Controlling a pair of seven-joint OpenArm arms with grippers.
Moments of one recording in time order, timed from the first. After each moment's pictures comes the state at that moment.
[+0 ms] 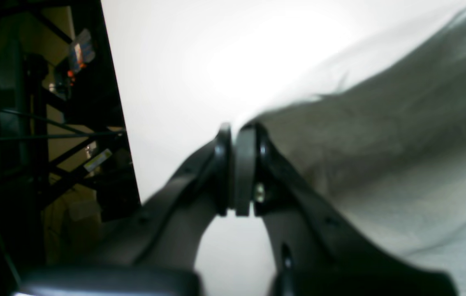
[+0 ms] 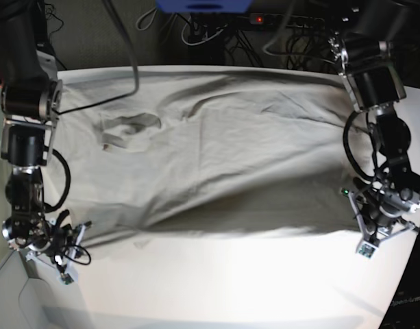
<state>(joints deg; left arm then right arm) -19.0 -13.2 -17.1 88.3 14.4 -40.0 52.2 36.3 18.2 5.7 54.2 -8.7 39.2 -35.5</state>
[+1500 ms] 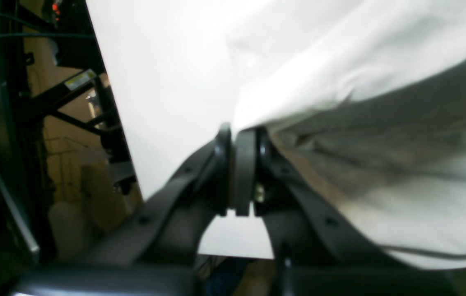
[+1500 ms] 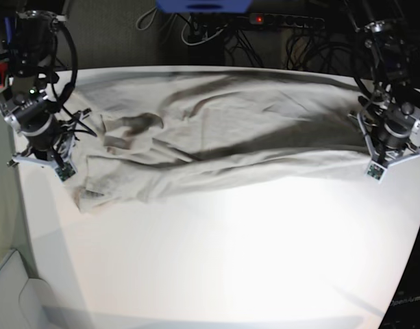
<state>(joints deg) 6.5 -12.6 -23.1 106.8 14.1 -40.1 52.2 -9.4 12.4 16.0 114.2 -7.8 39.2 -50.3</state>
